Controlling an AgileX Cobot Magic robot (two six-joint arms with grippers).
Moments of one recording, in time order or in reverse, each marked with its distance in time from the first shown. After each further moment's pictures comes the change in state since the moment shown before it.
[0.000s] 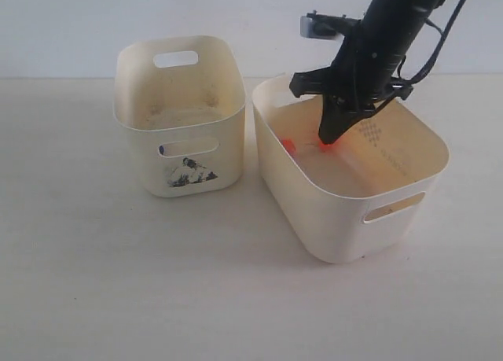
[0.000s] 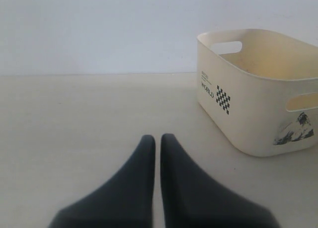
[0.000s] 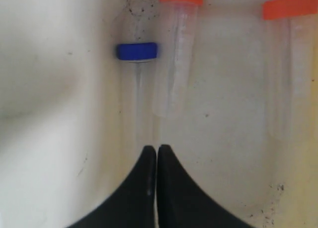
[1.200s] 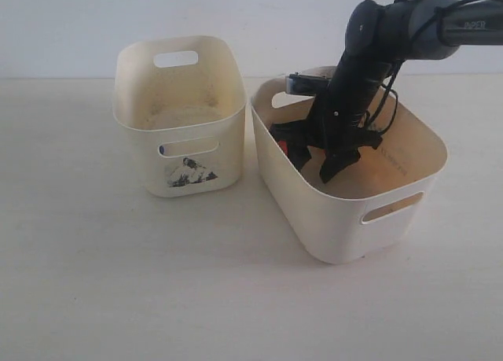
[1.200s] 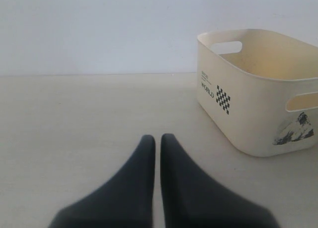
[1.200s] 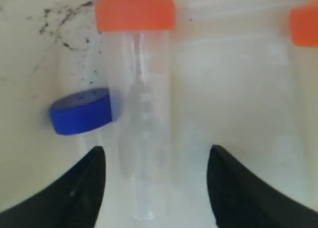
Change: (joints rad) left arm 0.000 0.000 0.000 0.000 0.000 0.000; right arm 0.032 0.211 0.000 0.004 -0.172 0.101
